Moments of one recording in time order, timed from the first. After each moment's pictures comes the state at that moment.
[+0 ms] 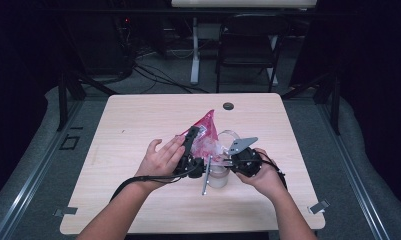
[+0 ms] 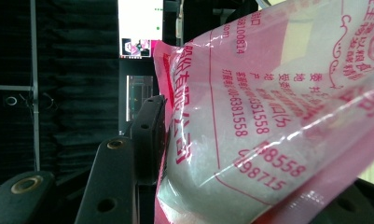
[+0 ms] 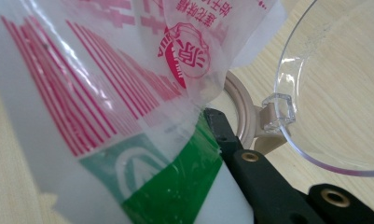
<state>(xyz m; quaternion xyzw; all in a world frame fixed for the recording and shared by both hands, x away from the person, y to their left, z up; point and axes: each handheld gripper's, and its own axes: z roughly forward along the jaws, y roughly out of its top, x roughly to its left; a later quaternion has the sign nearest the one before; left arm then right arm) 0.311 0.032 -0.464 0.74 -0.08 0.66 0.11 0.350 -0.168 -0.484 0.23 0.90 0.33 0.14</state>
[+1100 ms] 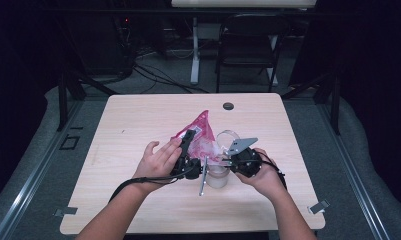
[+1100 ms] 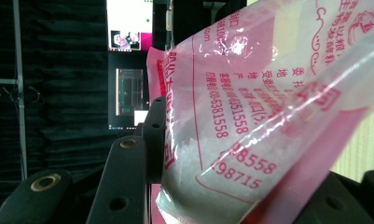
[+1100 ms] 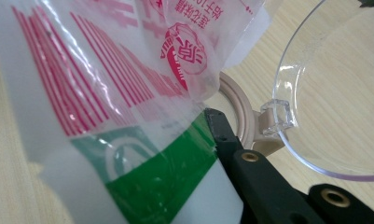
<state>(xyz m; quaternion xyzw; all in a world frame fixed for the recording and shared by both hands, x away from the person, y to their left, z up) 0.311 0.039 -0.470 0.76 -0.07 0.64 0.10 0.348 -0.166 -0.482 0.23 0.90 0.33 0.15</state>
